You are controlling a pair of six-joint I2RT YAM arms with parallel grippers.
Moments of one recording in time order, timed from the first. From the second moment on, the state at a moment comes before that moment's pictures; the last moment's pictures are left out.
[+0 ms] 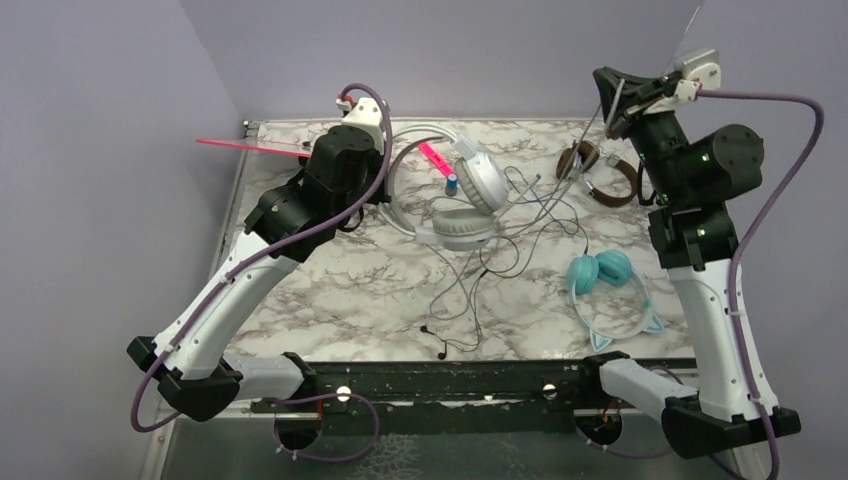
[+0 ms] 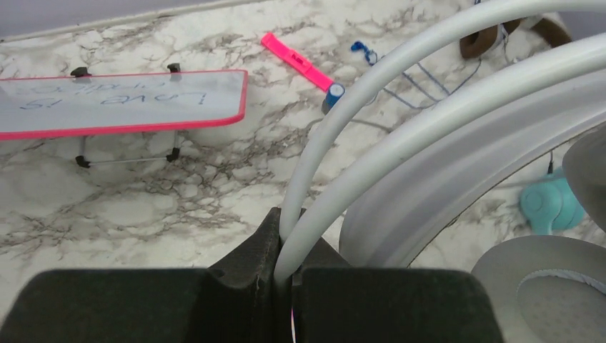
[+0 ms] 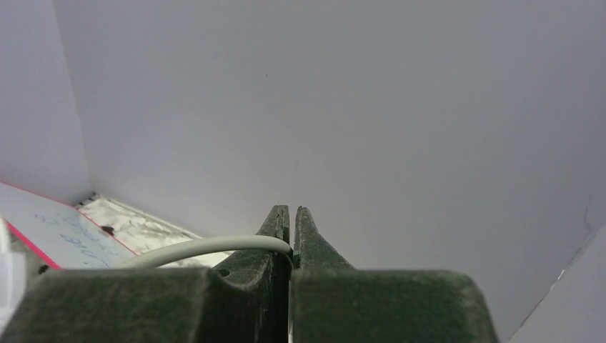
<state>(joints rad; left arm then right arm) -0.73 1.25 1.65 -0.79 -0.39 -0.31 0.18 1.04 1.42 0.02 -0.23 -0.12</state>
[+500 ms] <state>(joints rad) -0.73 1.11 1.56 -0.69 -0.01 -0.24 0.18 1.43 1.62 -0.18 -0.42 -0.16</state>
